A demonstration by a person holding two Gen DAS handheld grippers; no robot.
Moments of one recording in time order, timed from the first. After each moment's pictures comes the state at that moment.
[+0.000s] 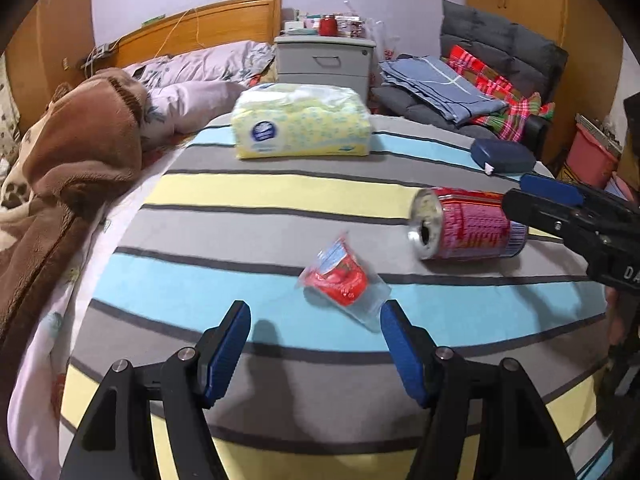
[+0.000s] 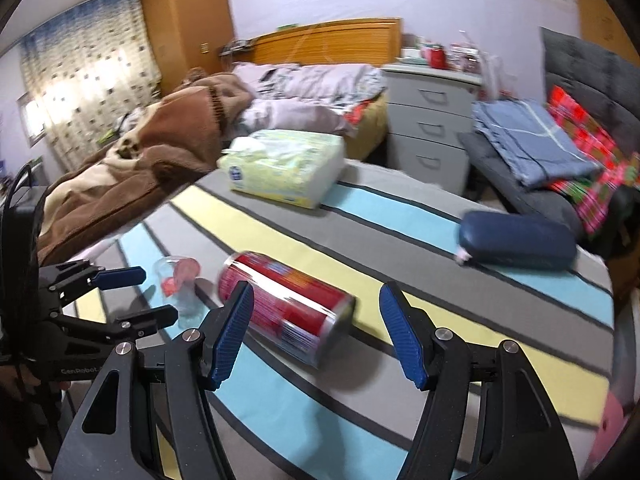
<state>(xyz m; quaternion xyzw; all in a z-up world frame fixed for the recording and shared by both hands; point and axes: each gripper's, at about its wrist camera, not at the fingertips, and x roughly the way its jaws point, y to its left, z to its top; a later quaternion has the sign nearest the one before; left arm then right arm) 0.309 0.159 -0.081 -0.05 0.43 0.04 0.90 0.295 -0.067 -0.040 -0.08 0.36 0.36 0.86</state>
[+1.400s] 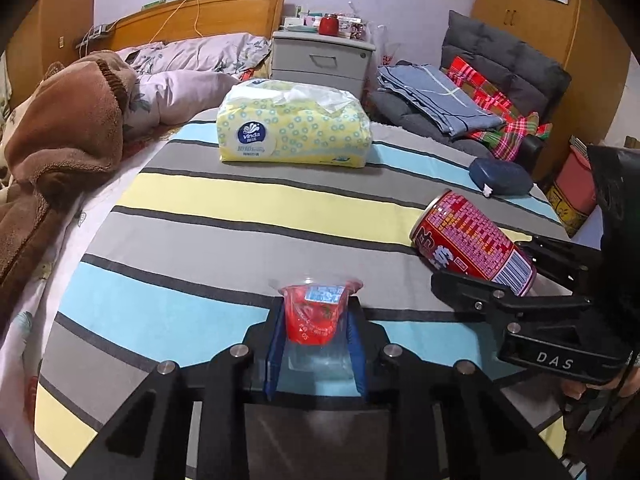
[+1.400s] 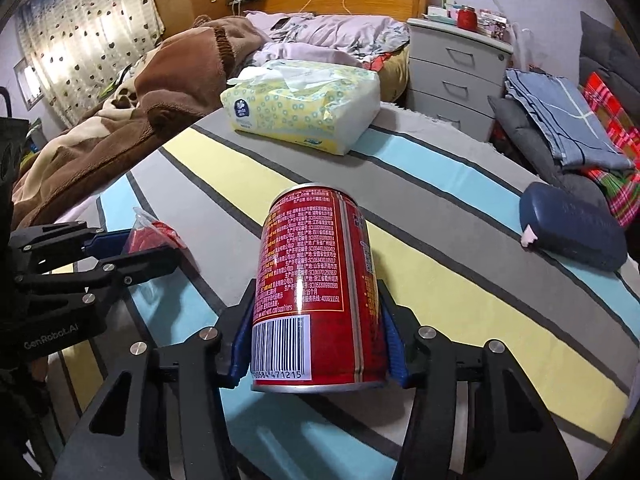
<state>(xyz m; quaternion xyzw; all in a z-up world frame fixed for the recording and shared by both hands) 0.336 0.160 -0.088 -0.09 0.43 0.01 0.90 0.298 -0.042 -0.073 -0.12 0.43 0.35 0.82</state>
